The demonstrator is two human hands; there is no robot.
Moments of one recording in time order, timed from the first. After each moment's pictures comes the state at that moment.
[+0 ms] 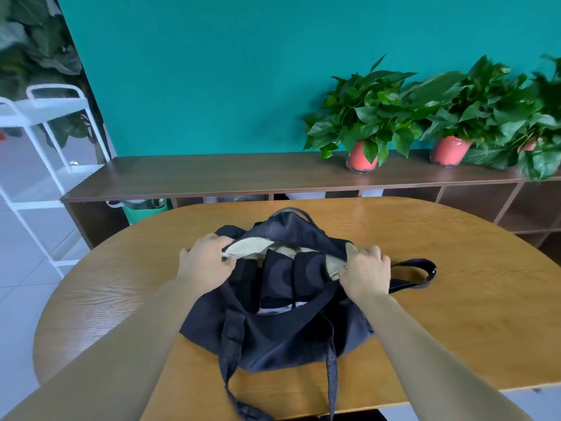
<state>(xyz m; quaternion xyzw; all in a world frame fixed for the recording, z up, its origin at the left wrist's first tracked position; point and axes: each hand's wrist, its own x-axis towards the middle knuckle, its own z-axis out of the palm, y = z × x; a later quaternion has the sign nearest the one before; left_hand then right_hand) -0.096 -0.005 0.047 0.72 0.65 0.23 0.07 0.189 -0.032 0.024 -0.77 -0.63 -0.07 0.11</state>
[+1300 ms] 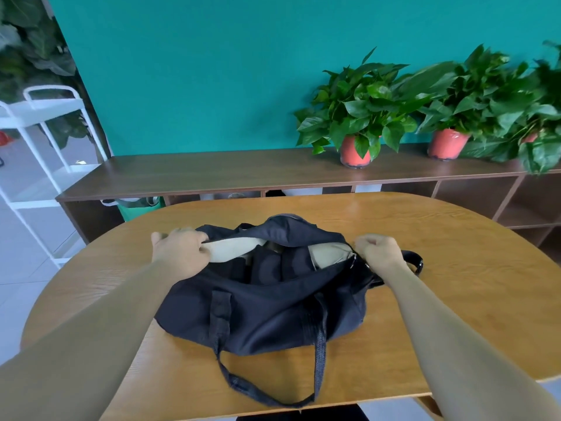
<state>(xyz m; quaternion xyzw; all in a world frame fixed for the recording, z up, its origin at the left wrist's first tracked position) -0.090 -0.001 0.071 0.70 0.71 0.04 -0.04 0.271 -0.014 0.039 -0.75 -0.47 0.31 0.35</state>
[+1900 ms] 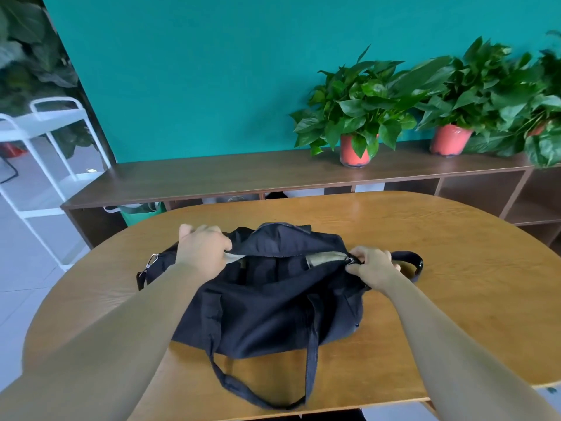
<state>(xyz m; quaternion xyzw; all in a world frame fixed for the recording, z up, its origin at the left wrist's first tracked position) -0.043 0.003 0.071 0.76 0.64 0.01 -0.13 0.280 -0.024 0.026 -0.73 -0.57 0.29 0.23</state>
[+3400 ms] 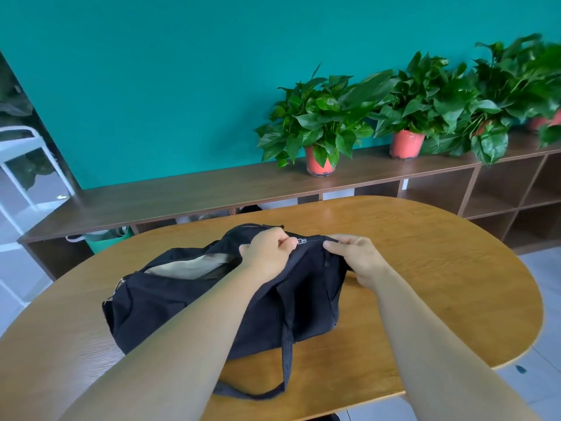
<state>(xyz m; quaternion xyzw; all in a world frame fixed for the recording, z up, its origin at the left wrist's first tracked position) 0.123 -0.011 0.092 0.75 0.59 0.23 0.20 0.306 -0.039 0.065 -0.57 -0.43 0.49 0.50</state>
